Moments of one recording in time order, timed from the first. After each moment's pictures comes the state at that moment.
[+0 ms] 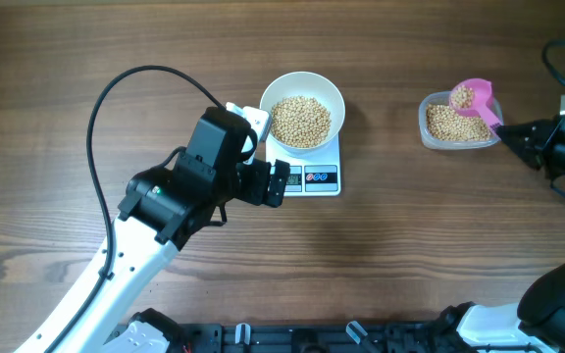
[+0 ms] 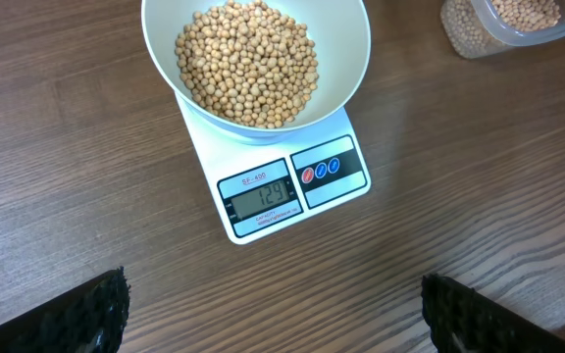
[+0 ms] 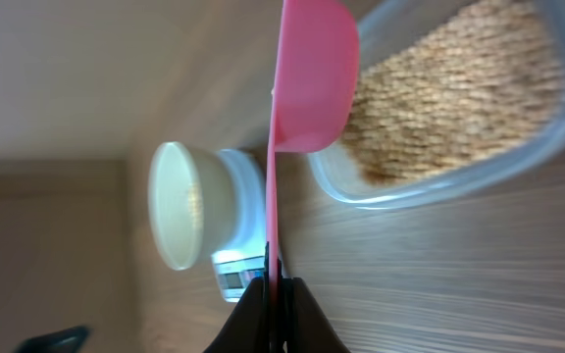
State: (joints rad) left arm -0.55 1.23 1.14 -0.82 0.07 -0.23; right arm -0.67 1.62 1.29 -1.06 -0.96 -0.08
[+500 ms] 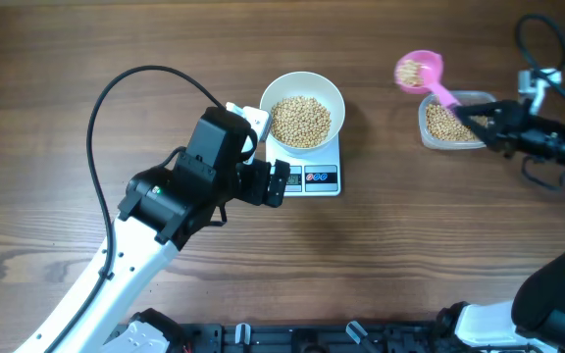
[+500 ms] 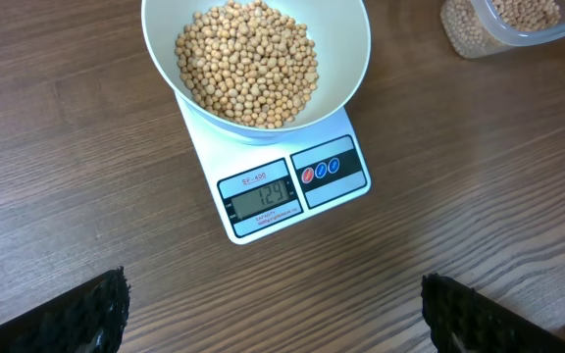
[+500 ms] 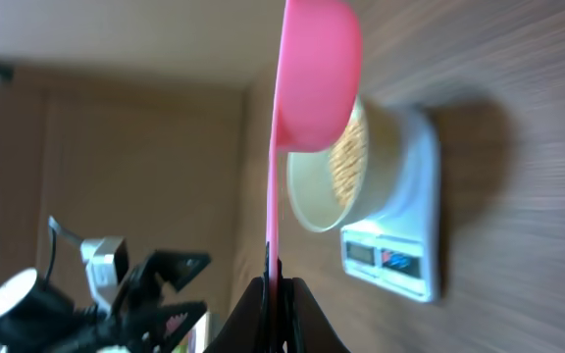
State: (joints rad) left arm -0.55 1.23 1.14 -0.82 0.07 -0.23; right arm -0.45 1.62 1.29 -1.07 -1.25 -0.08
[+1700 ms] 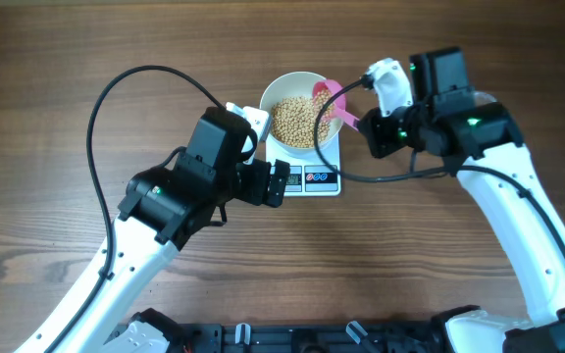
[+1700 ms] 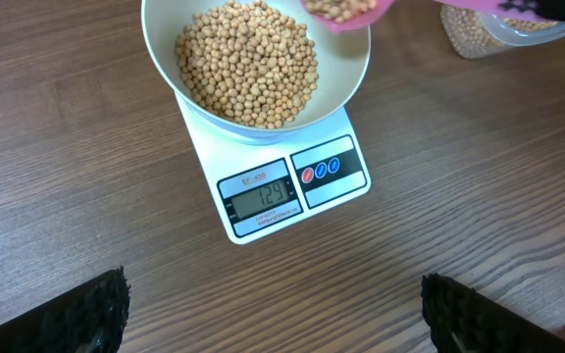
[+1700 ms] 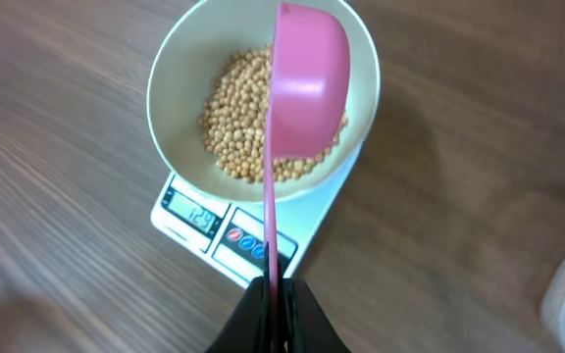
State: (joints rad) left arm -0.55 1.23 1.14 -0.82 0.07 -0.23; right arm 0.28 1.46 1.32 -0.84 -0.29 -0.13
